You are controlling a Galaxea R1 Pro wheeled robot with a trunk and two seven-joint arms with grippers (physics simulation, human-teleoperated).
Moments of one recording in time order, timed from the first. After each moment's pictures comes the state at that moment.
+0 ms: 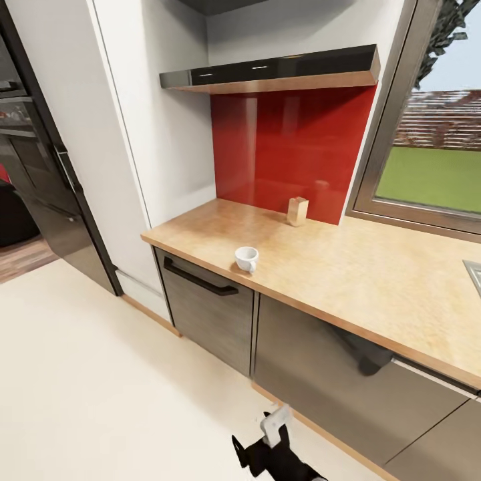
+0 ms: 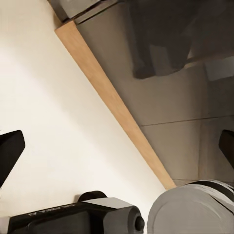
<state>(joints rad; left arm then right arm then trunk) -0.18 0.32 0.11 -0.03 0.55 -0.16 -1.33 -0.03 0.06 0.37 -1.25 0.07 0.15 0.19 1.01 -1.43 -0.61</state>
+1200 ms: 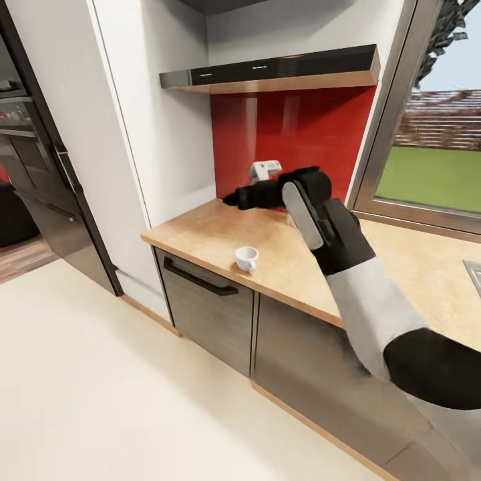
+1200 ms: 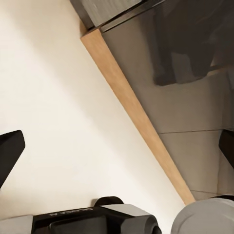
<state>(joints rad) -0.18 0.33 0.14 -0.03 0.55 -0.16 -1.25 -1.36 0.12 0.37 -1.13 -0.38 1.00 0.06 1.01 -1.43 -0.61</state>
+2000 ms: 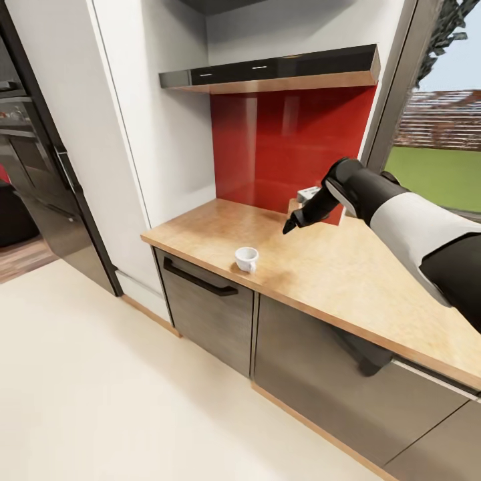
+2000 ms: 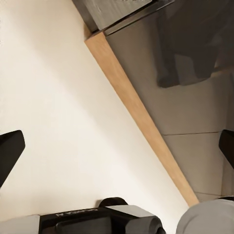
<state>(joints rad) -0.18 0.34 0.14 -0.03 0.56 -0.16 -1.24 -1.74 -0.07 0.82 -0.30 -0.22 1.01 0.70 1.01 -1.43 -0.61</state>
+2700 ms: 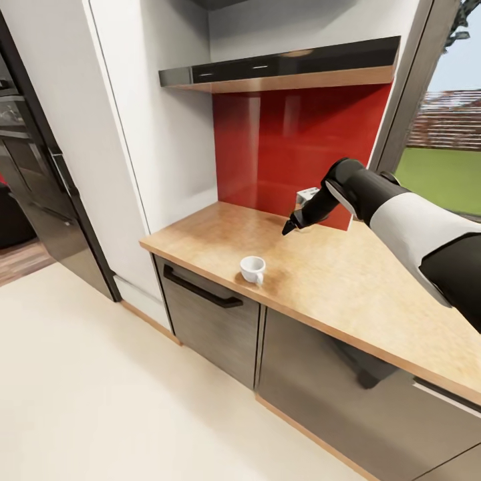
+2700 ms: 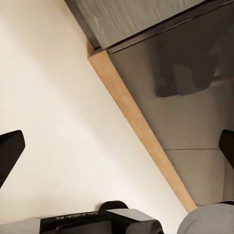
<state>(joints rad) -0.18 0.34 0.16 -0.03 0.55 -0.16 -1.24 -1.74 -0.07 0.83 -0.30 -0.21 1.00 0.73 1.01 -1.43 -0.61</state>
